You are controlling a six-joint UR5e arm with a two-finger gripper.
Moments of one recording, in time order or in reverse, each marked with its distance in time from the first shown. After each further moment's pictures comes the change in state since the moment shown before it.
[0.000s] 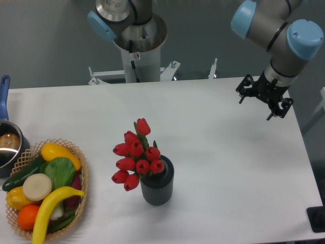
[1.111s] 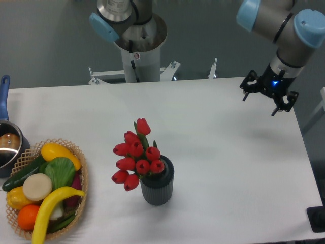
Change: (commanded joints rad) arm 0.121 0.052 -0.119 0.046 -0.287 -0.002
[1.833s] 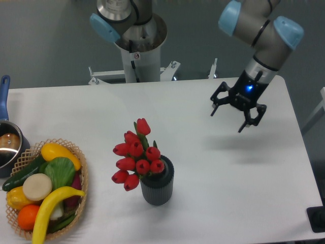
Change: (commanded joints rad) arm -0.104 0.038 -0.138 0.091 -0.412 -0.017
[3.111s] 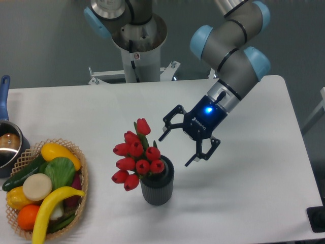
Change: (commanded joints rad) arm -0.184 -0.090 0.025 0.138 -0.324 -0.038
